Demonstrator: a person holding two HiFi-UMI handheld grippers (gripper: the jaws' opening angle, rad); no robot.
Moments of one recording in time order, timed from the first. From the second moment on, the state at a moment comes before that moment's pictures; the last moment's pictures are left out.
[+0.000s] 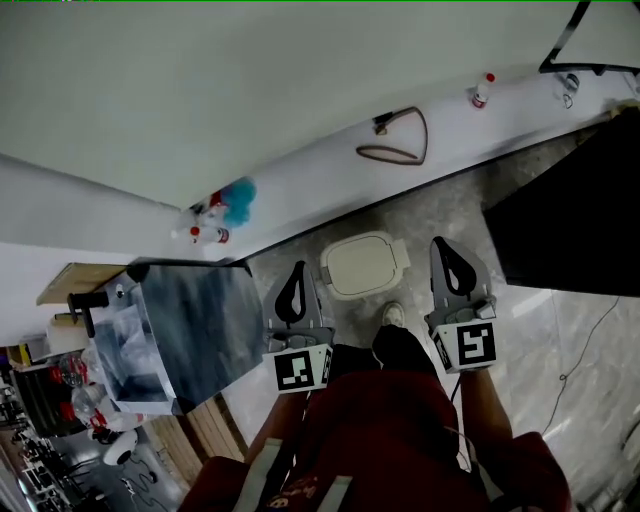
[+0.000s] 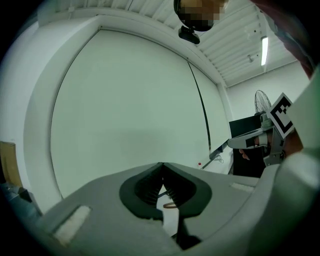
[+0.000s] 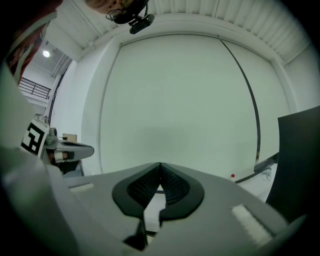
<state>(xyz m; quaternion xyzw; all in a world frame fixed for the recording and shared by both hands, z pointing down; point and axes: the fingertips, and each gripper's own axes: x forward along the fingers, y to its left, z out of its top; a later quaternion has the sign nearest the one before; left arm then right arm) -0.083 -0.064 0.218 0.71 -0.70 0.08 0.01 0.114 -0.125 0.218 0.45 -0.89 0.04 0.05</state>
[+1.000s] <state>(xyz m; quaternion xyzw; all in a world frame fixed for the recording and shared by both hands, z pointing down) -0.120 -0.071 0.407 0.79 -0.58 0.17 0.15 0.042 -0.083 0.378 0.48 -0.85 0.12 0.21</state>
